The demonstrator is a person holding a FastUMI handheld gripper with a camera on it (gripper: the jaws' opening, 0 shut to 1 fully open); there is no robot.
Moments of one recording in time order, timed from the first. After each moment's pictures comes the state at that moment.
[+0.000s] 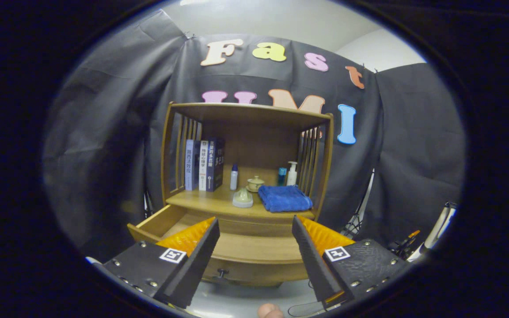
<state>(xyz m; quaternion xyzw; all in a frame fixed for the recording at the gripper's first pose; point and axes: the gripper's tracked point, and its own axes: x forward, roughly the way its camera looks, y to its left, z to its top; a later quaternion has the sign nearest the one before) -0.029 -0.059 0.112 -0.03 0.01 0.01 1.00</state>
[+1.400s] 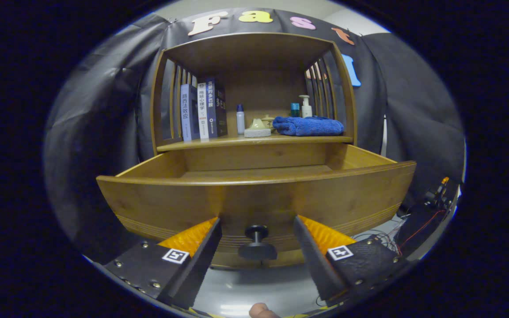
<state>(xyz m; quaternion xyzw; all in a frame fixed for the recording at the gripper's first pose) 0.058 -0.012 -0.091 0.04 0.11 0.01 0.99</state>
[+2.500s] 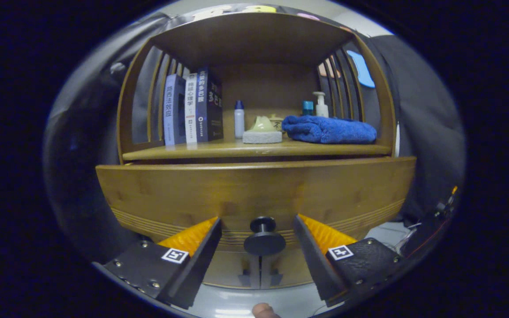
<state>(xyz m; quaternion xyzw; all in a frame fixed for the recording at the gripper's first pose) 0.197 0.003 -0.093 0.05 0.09 0.01 0.99</state>
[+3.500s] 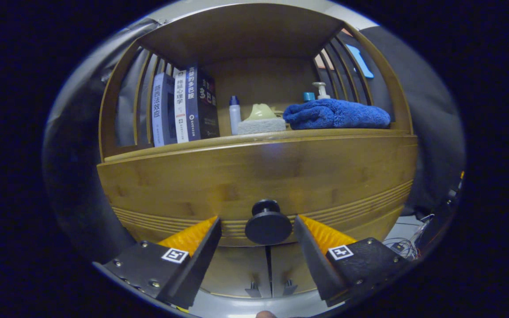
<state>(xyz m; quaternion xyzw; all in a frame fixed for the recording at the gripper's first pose) 0.239 0.010 -0.109 0.06 0.06 0.01 1.00</state>
